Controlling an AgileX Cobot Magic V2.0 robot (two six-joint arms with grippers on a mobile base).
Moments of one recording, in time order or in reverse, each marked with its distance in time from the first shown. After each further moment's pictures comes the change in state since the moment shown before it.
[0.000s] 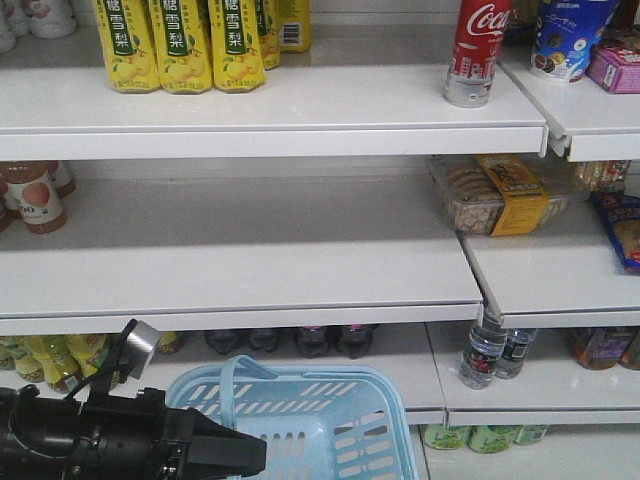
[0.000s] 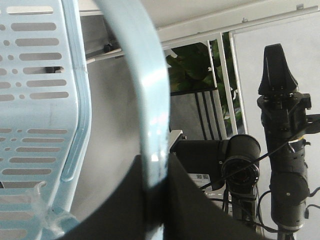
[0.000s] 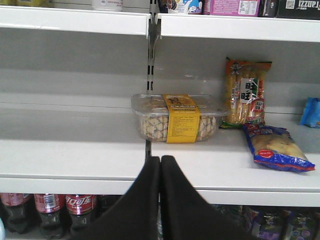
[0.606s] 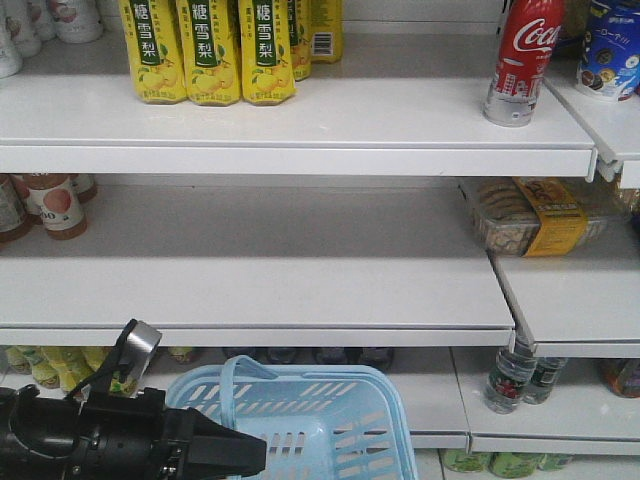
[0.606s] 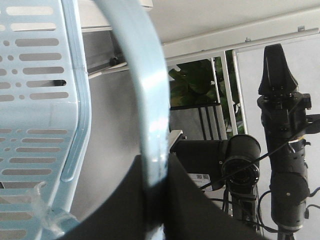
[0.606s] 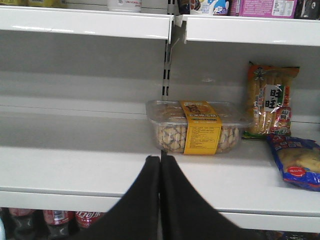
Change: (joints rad) left arm 0.000 0.000 0.000 0.000 0.000 0.000; right arm 0.000 0.000 0.000 0.000 0.000 0.000
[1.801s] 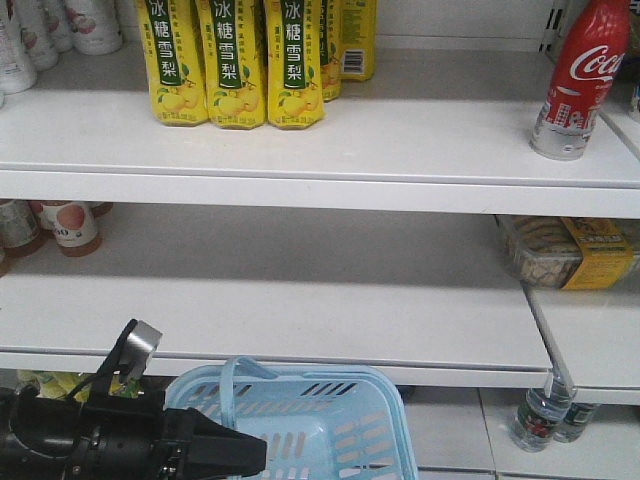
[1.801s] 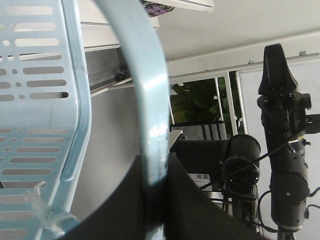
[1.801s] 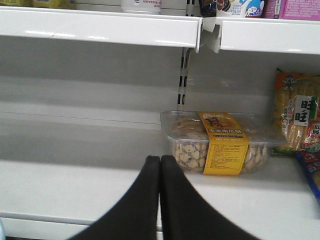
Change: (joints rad) left arm 0.000 0.000 0.000 0.000 0.000 0.000; right arm 0.000 0.000 0.000 0.000 0.000 0.000
